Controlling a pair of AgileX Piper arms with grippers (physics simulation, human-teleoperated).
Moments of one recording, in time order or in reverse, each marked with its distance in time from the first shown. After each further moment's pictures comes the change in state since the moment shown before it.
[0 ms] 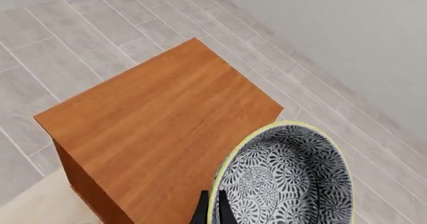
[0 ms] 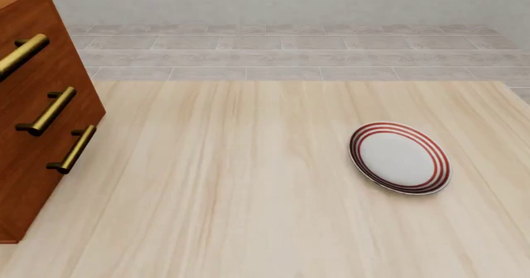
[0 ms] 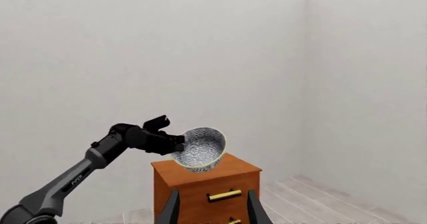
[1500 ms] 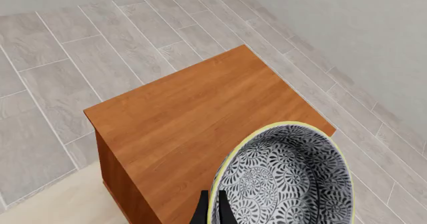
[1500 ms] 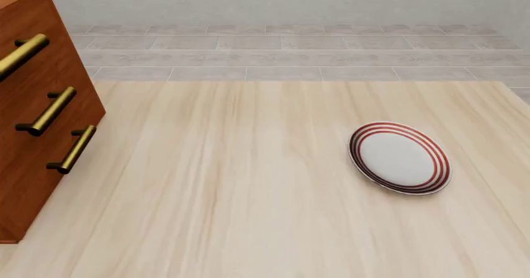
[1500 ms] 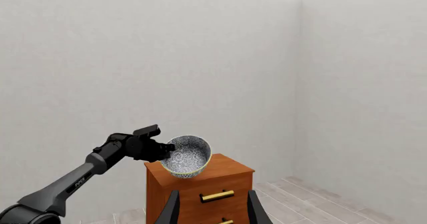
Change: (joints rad) left arm 0.164 0.020 0.138 -0.138 0.019; right arm -0.020 -0.010 0.001 0.005 -0.019
